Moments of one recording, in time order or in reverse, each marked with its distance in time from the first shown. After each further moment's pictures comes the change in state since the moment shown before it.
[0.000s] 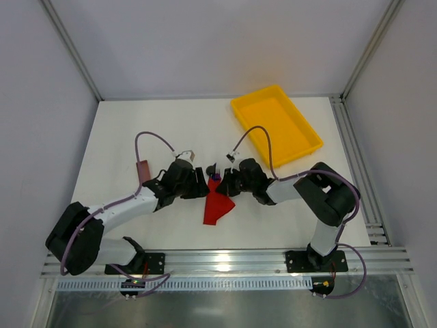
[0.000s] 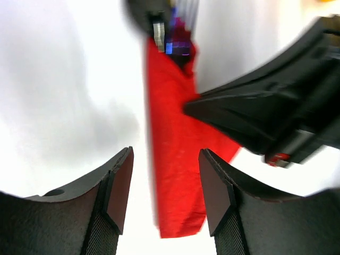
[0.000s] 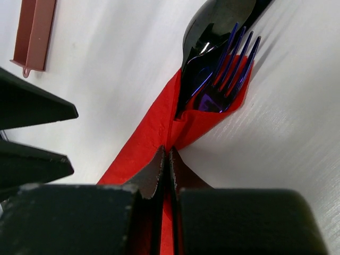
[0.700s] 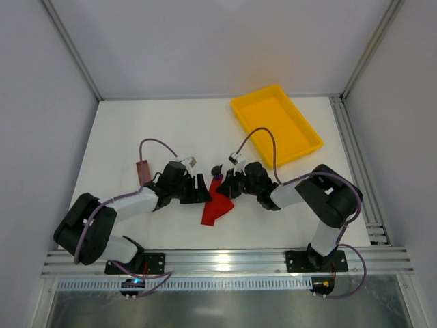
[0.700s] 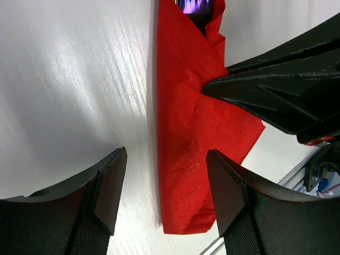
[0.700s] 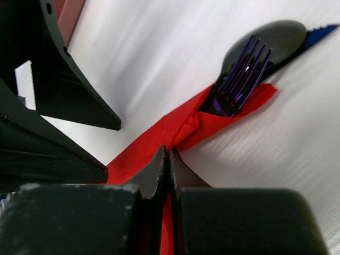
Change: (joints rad) left arm 0.132 0.105 -0.082 0.114 0.310 0.082; right arm -0.002 -0.019 -0.092 0.190 -0.030 -0.068
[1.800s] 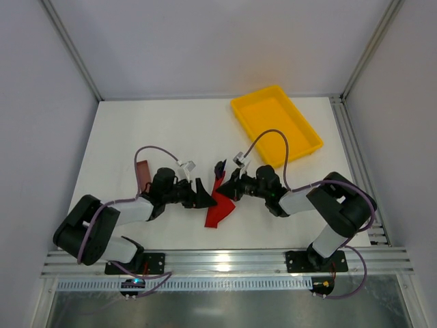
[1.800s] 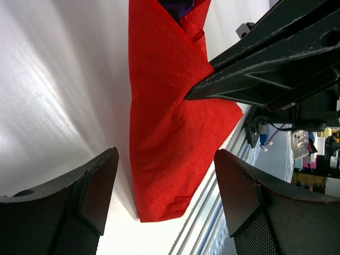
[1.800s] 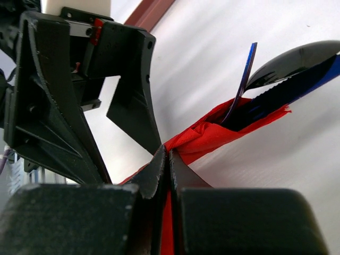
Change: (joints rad) left arm 0.074 -0.020 -0.202 0.438 0.364 -0.053; right arm -0.014 -0.128 -0.123 0.203 -0.137 -0.066
